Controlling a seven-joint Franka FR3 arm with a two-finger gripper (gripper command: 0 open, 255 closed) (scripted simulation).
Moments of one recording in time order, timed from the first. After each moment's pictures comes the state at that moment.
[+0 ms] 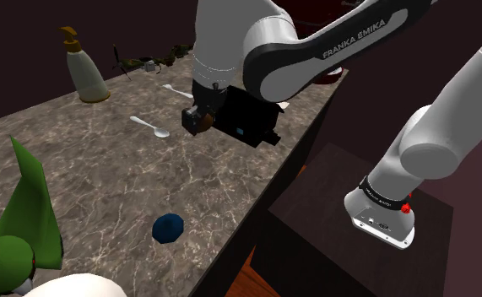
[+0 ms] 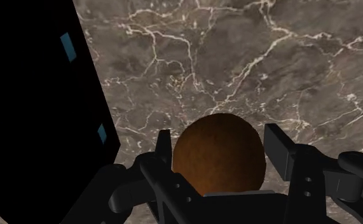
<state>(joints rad) 0.06 -0.07 0.61 -2.19 -0.23 2.35 0.65</state>
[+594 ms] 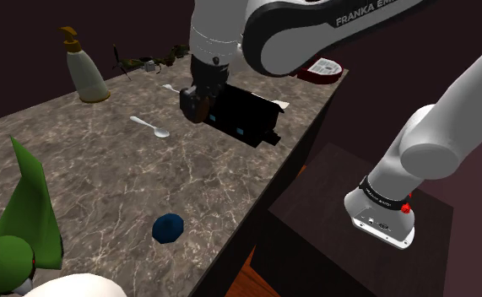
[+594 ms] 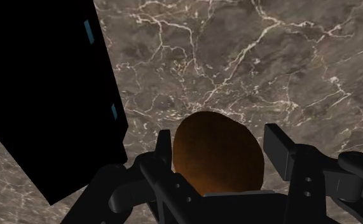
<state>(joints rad) 0.06 -0.13 0.60 -2.12 -0.17 2.24 0.59</state>
